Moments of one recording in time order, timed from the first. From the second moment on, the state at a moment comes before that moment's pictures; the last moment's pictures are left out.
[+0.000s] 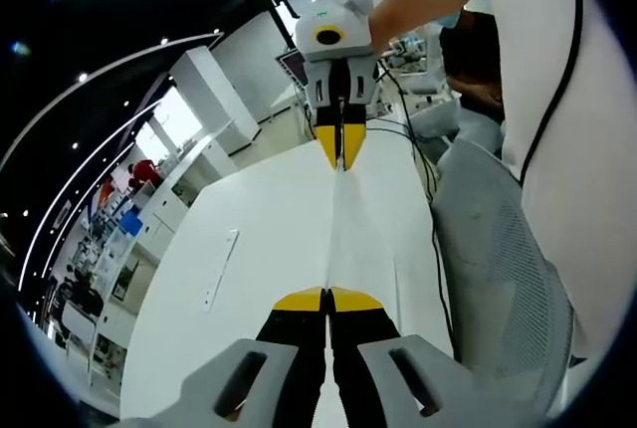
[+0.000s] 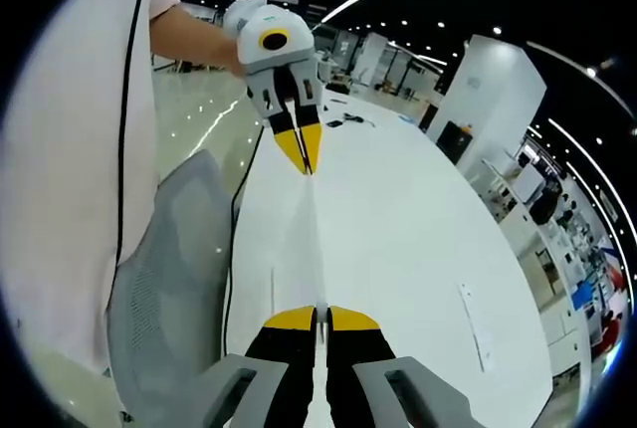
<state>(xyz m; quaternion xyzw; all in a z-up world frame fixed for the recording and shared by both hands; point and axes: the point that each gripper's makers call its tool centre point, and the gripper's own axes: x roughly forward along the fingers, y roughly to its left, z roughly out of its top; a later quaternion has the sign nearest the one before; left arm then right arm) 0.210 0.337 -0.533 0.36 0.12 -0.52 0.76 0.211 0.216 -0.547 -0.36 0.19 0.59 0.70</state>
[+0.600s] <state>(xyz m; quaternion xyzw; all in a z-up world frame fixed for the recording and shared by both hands) 0.213 0.338 -0.529 0.36 0.12 -0.52 0.77 0.212 0.217 -0.550 -0.35 0.21 0.59 0.70</state>
